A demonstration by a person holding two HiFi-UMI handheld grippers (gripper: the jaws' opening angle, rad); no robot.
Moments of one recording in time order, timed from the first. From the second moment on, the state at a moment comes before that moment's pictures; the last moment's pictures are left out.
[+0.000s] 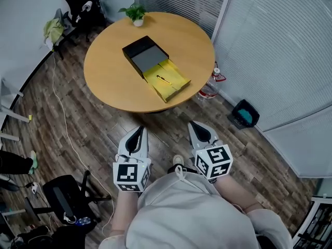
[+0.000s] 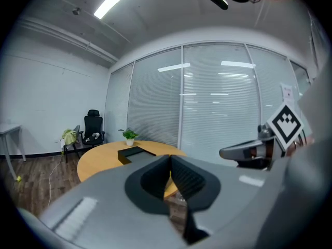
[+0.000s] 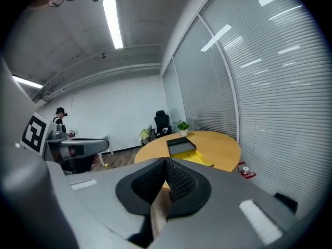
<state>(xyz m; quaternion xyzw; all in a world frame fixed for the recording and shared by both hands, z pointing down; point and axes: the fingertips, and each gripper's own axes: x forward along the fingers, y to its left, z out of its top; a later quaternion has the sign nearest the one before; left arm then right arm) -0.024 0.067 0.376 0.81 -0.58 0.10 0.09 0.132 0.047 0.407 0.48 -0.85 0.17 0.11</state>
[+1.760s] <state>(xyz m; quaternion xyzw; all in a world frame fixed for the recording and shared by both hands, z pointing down) -0.101 -0.281 0.527 0.72 -0.66 0.09 0.22 0.028 -0.311 0.616 0.28 -0.85 0.20 0.40</state>
